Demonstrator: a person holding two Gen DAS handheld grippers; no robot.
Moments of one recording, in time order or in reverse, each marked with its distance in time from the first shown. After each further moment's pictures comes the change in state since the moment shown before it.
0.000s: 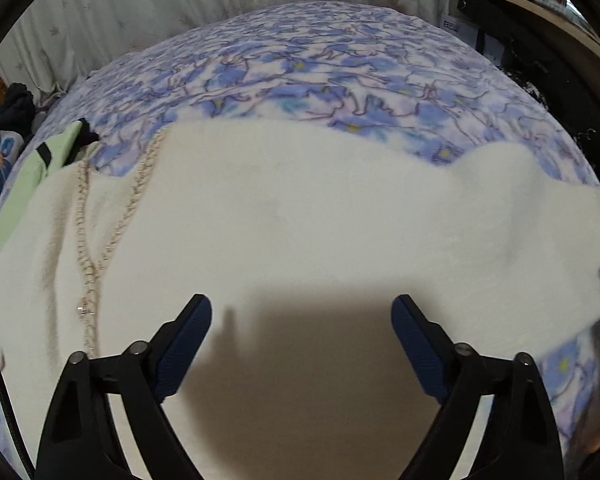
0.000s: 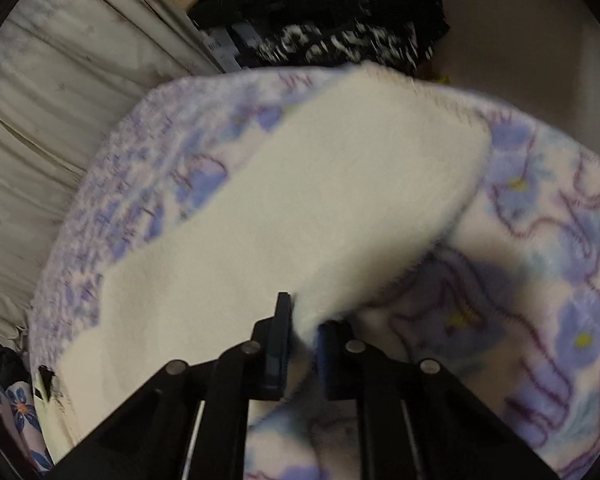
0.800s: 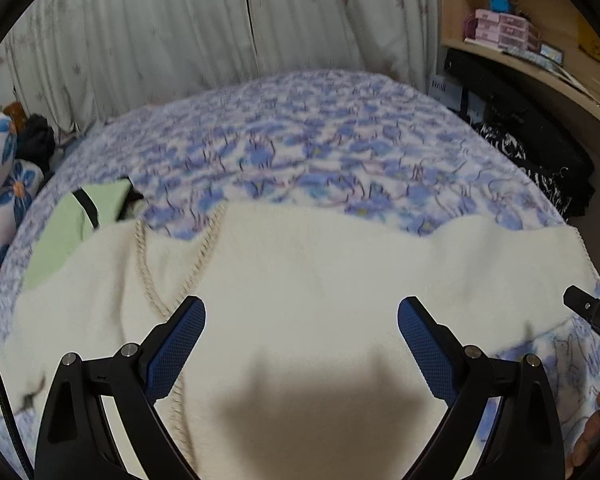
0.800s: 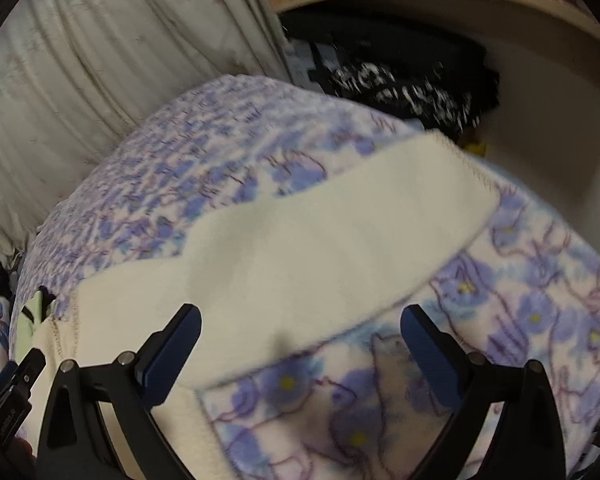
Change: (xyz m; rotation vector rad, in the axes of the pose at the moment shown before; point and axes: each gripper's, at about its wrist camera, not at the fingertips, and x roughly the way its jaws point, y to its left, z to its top) left arm -0.092 0.037 0.005 0.005 -0.204 -0.031; right arm -0.049 0.050 -0.040 -0.212 0.045 -0.004
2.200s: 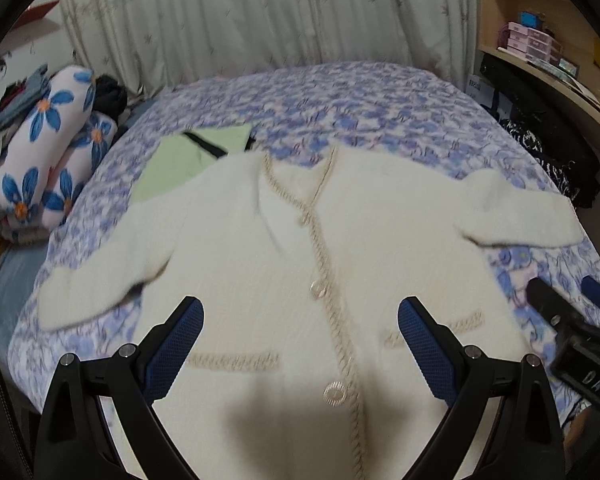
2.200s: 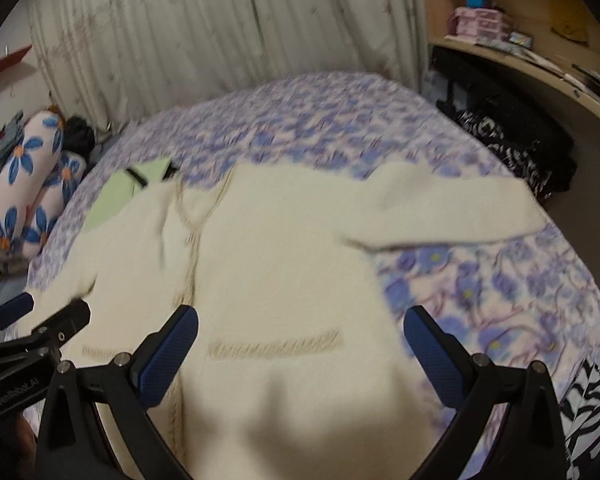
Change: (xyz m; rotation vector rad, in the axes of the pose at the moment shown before) left arm -0.201 0.121 -0.114 -0.067 0.042 0.126; right arm -0.179 0.134 -0.142 -0.445 -0.084 0.185
